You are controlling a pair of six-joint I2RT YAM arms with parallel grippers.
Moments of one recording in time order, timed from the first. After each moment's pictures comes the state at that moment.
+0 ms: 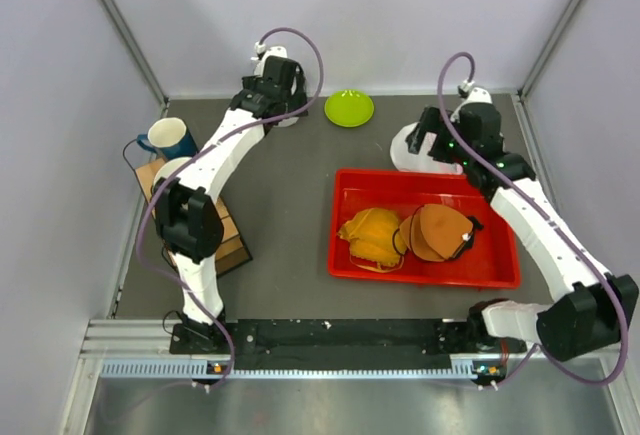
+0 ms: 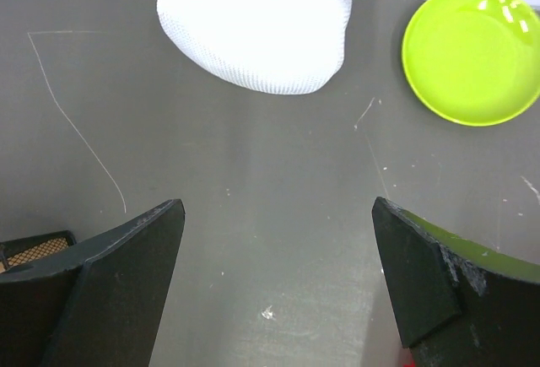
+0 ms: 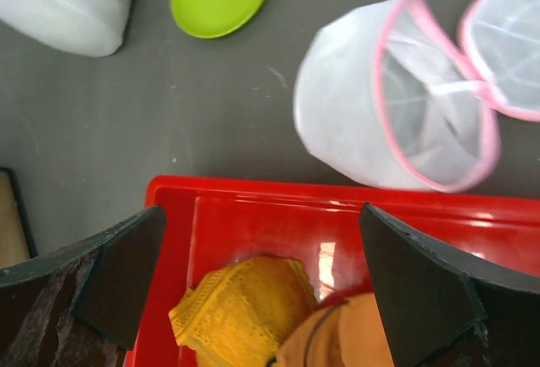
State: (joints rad) left arm -0.40 1.94 1.90 -0.61 -0.44 -0.33; right arm 0.28 1.22 1.17 -0.44 0.07 0.44
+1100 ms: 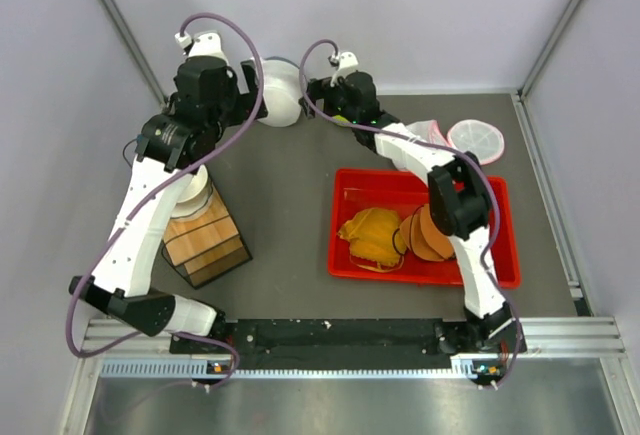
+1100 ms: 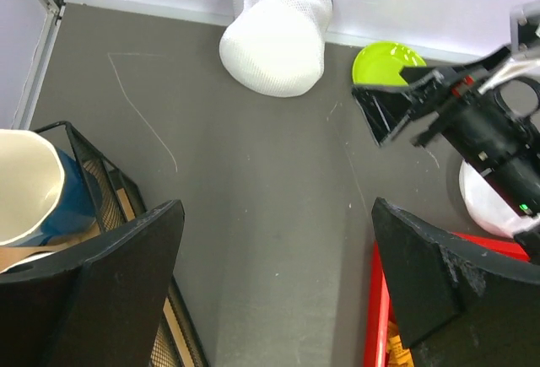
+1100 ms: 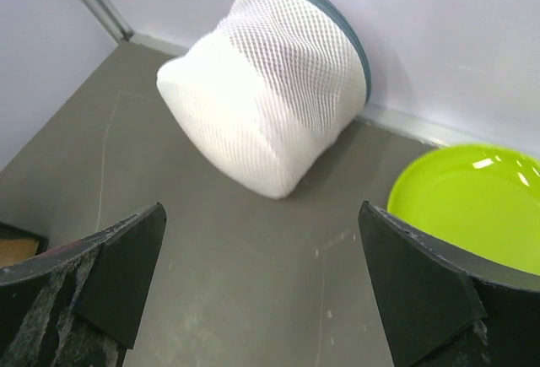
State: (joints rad) left arm -0.40 1.41 1.84 -0.85 -0.37 -0.35; right arm 0.56 2.20 1.85 0.19 -0.09 0.24
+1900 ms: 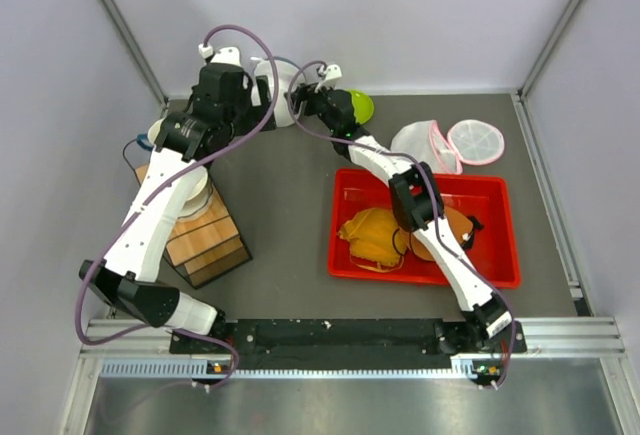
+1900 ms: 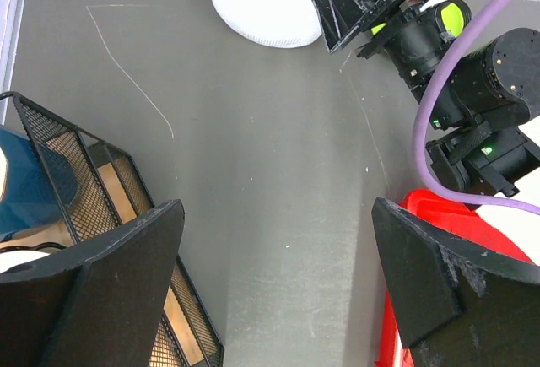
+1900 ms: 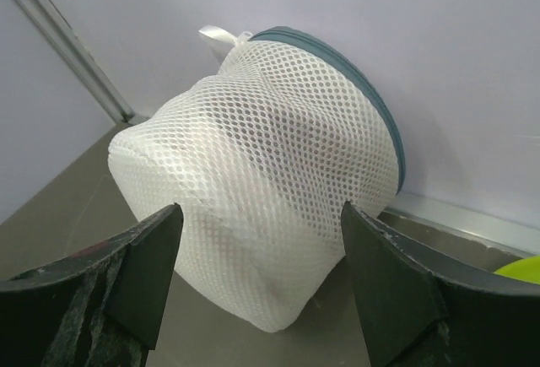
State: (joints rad) left arm -0.40 1.45 1.76 -0.87 -0.33 -0.34; right arm 0.58 2.80 2.45 0.45 -0.05 0.29
